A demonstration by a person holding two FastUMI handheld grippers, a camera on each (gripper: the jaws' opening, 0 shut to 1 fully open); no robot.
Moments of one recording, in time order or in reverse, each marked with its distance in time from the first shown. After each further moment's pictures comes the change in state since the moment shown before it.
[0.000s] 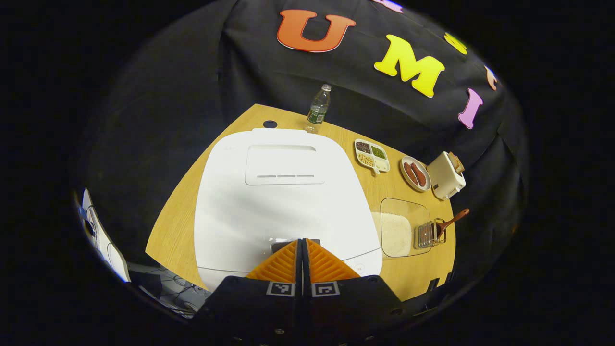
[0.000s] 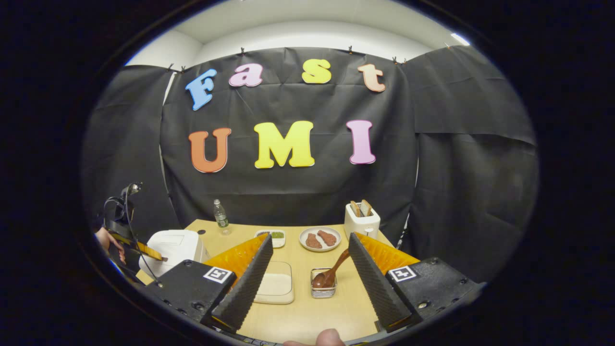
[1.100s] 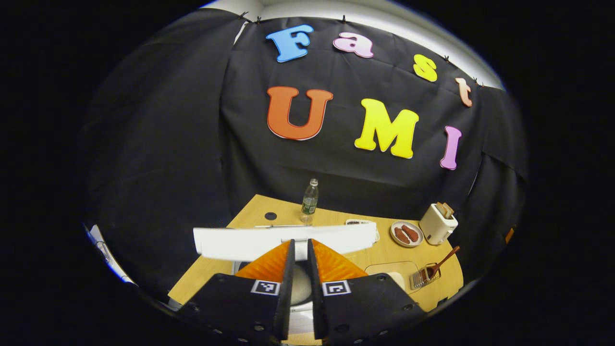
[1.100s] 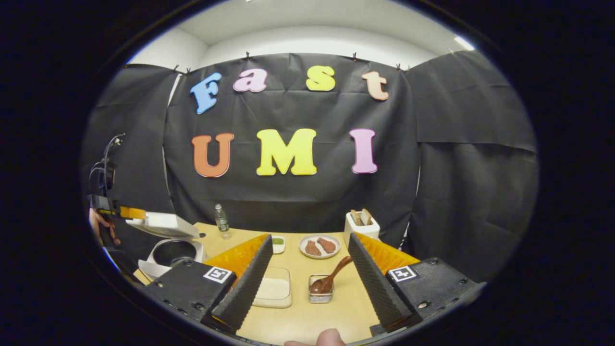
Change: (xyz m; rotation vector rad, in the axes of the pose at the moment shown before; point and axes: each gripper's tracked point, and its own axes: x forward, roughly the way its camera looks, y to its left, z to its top) left arm -0.089 -0.023 0.127 0.110 -0.551 0.031; right arm -0.004 -0.010 0.023 -0.027 -0.055 0.004
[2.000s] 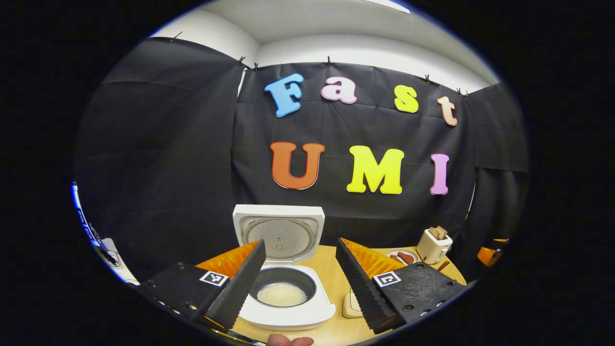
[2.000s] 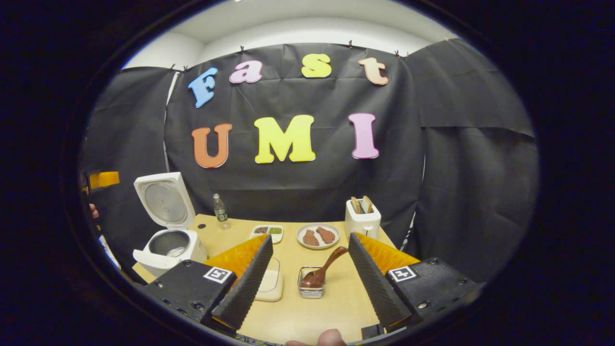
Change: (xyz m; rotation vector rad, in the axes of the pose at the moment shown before) left arm -0.118 -0.048 0.041 0.062 -0.290 0.081; right arm 0.034 -0.044 -0.052 0.040 0.080 0.070
